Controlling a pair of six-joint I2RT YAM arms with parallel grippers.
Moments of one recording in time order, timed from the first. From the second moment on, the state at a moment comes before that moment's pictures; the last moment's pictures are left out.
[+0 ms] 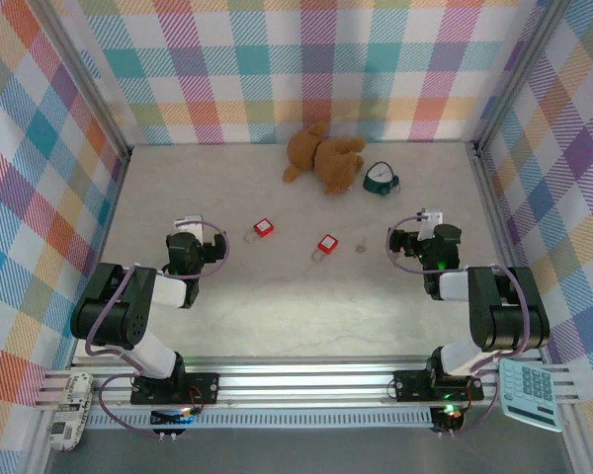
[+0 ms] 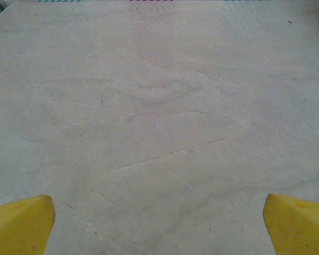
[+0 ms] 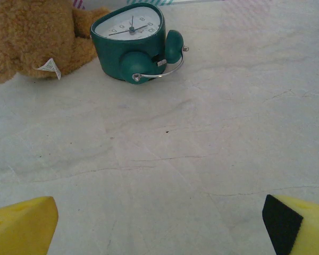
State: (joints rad) left arm -0.11 1.60 0.39 0.80 -0.17 -0.06; right arm -0.01 1.54 0.41 0.71 -0.16 0.04
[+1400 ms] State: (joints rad) left arm -0.11 1.60 0.39 0.80 -0.17 -0.06; right arm -0.01 1.54 0.41 0.71 -0.16 0.04
